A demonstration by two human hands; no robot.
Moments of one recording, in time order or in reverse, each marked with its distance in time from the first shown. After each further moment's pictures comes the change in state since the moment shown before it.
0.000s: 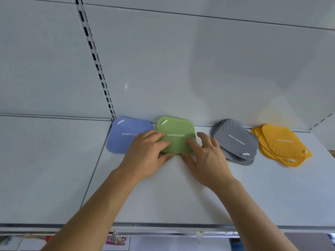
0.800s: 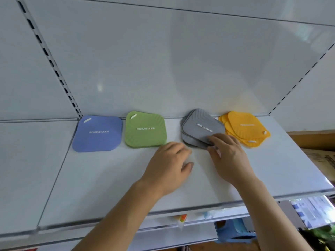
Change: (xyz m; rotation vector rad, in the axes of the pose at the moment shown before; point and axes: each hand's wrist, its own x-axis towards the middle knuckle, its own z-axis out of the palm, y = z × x) left_hand 0.004 0.132 0.043 -0.205 0.043 0.195; right_hand -0.062 0.121 -0.034 0.053 0.247 0.108
